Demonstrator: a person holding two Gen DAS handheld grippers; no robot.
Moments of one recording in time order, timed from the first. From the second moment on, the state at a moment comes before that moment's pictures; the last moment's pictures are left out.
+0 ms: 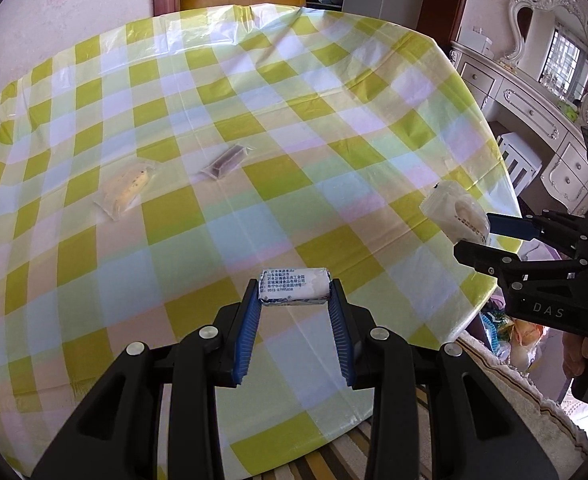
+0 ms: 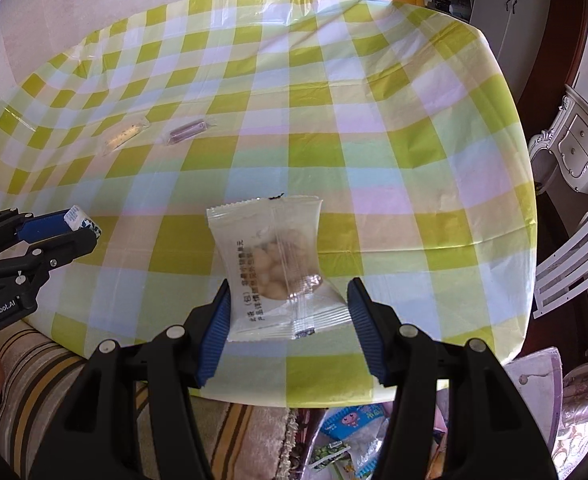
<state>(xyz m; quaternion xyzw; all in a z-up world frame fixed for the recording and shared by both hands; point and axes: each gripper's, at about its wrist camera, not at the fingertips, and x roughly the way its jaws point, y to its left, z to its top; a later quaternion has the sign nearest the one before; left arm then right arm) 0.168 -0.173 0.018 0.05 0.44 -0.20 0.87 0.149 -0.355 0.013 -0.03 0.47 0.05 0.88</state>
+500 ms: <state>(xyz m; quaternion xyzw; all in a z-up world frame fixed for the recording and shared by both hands) 0.138 -0.271 0.020 0.11 0.45 -0.30 0.83 0.097 -0.441 -0.003 0.02 0.48 -0.02 0.87</state>
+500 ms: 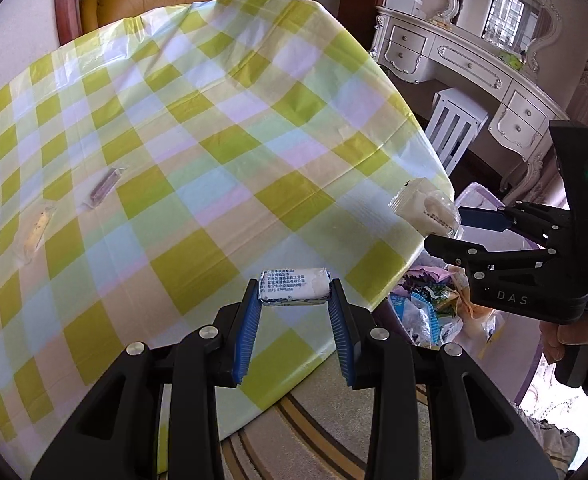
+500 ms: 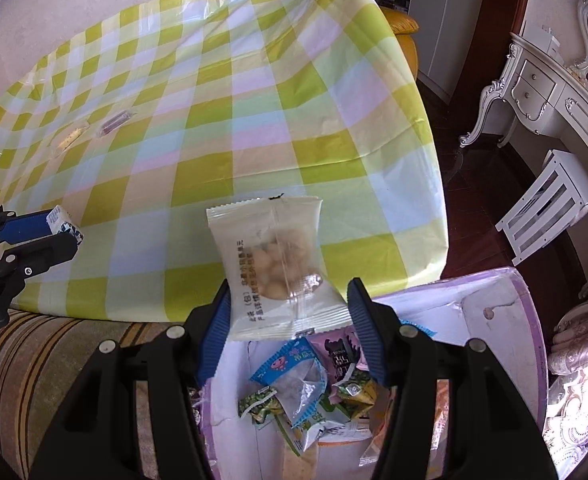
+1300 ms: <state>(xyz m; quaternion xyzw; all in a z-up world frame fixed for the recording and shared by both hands) 0.082 -0.385 0.001 0.24 0.46 -0.42 0.75 0.037 -0.512 -0.042 0.04 0.52 -0.13 0.85</state>
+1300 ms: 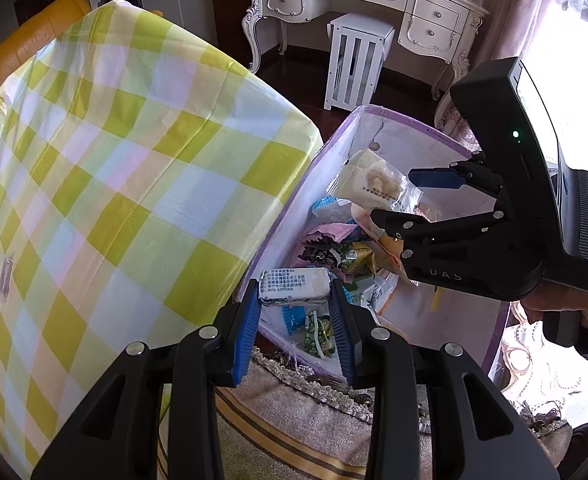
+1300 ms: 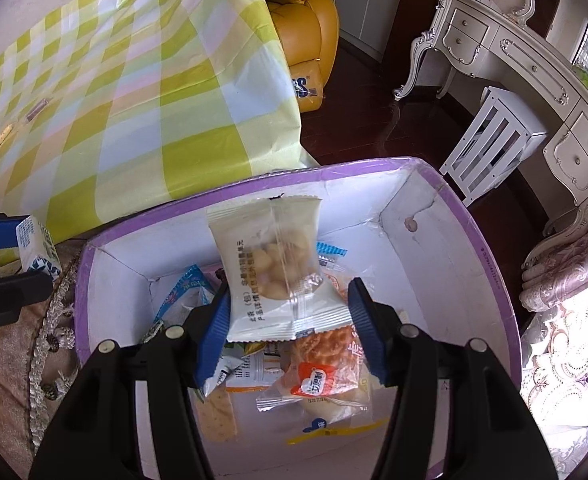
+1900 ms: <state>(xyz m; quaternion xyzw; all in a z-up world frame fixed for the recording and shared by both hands) 0.103 -0.361 0.011 0.18 0.46 -0.40 0.77 0.045 -0.506 -0.037 0.04 0.51 -0.14 0.84</state>
